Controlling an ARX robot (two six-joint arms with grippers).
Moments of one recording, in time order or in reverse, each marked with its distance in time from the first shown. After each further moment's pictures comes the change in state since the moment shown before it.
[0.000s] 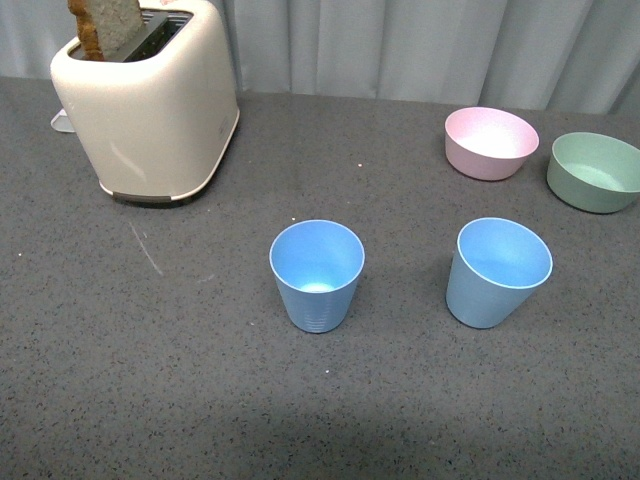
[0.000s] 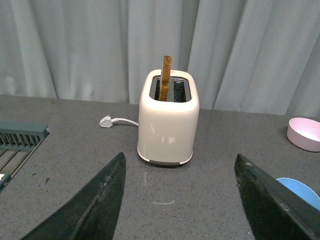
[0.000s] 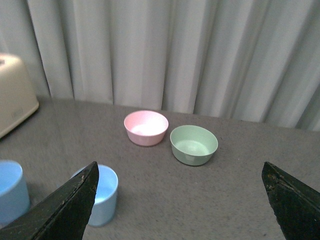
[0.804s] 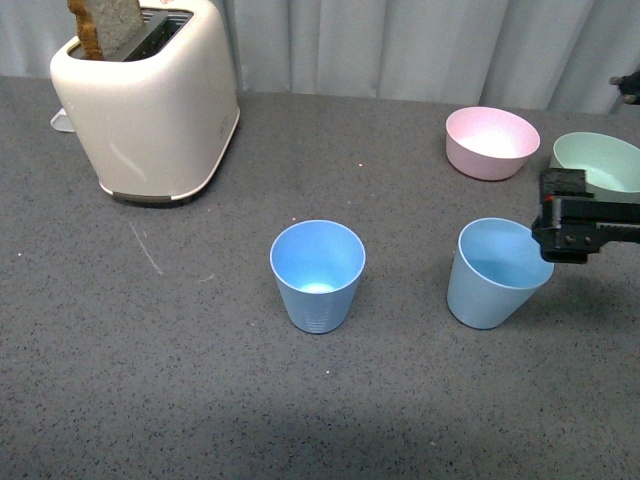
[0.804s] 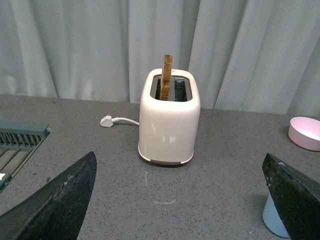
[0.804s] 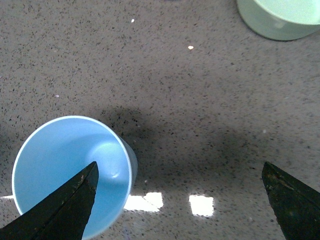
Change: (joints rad) left arm 0.000 0.000 0.000 0.000 0.000 0.002; right arm 0.196 1.569 0.692 0.116 0.131 0.377
